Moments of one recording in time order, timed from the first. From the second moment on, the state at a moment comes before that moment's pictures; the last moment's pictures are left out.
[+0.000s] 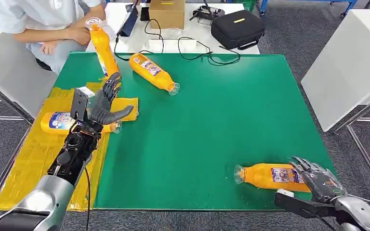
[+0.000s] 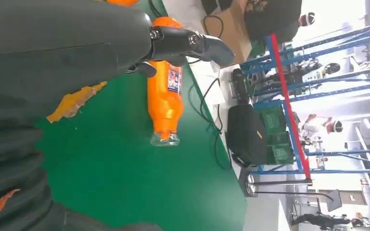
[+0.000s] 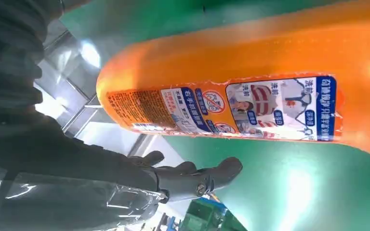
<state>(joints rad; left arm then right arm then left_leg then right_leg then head) -0.58 0.04 -0.07 -0.87 -0.08 -0.30 -0.40 0.14 -0.53 0.09 -1.69 1.00 0.26 -0.12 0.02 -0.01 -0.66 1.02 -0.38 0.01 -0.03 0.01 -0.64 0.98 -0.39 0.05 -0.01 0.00</state>
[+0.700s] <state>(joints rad) -0.55 0.04 -0.09 -0.87 -0.06 -0.30 -0.40 0.13 -0.48 0.06 -1.60 1.10 0.22 -0.03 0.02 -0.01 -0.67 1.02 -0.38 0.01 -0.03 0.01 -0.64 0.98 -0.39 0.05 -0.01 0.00</state>
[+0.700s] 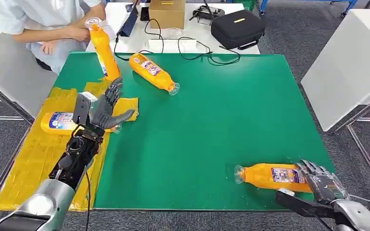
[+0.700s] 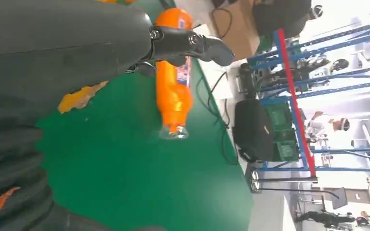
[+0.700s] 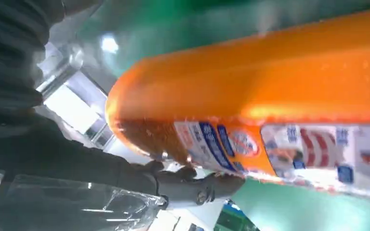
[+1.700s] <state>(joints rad) -0.51 -0.03 -0.07 -0.83 0.01 -0.35 -0.41 -0.13 -0.30 0.03 -1.17 1.28 0.00 -0.03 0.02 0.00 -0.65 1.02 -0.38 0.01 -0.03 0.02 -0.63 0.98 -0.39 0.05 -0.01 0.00</state>
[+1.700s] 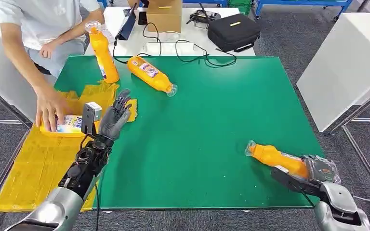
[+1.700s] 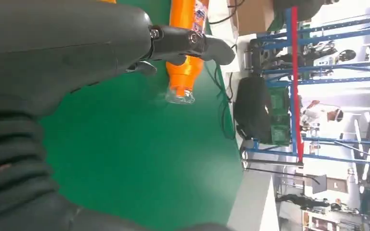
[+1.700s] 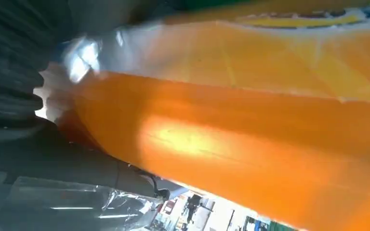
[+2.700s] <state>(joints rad) -0.43 -0.06 -0.09 -0.95 -0.04 -0.36 -0.40 -0.12 -0.07 -0.03 -1.23 1.04 -0.27 -0.17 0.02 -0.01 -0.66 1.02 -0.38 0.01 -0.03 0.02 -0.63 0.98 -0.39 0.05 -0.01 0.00</state>
